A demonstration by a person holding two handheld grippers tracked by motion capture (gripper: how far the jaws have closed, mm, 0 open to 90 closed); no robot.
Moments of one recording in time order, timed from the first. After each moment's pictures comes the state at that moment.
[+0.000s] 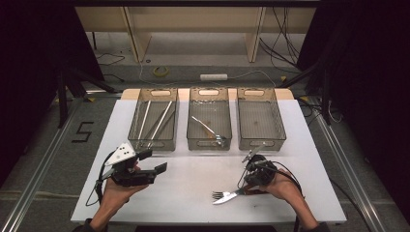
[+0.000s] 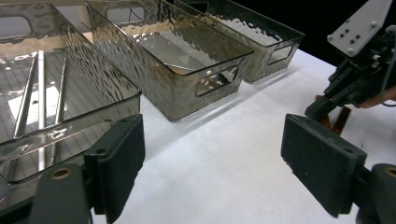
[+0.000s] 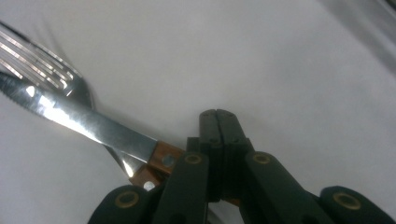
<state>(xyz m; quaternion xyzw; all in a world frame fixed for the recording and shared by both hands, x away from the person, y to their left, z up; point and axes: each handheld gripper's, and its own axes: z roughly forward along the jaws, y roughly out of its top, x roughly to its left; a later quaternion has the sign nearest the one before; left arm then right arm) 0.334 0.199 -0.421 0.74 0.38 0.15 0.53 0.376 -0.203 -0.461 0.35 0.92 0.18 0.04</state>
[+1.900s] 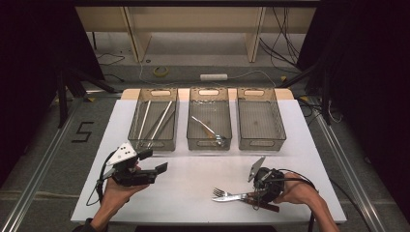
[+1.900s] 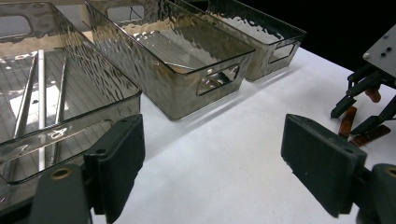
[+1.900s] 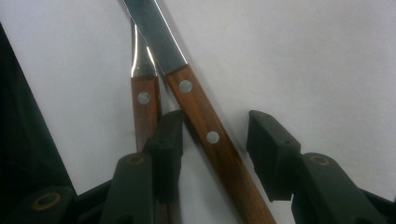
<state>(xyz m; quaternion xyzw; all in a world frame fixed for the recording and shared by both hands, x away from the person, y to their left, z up) 0.335 0.197 -0.422 0.74 0.38 0.15 0.53 0.352 -0.216 -0.455 0.17 0.98 0.10 0.03</state>
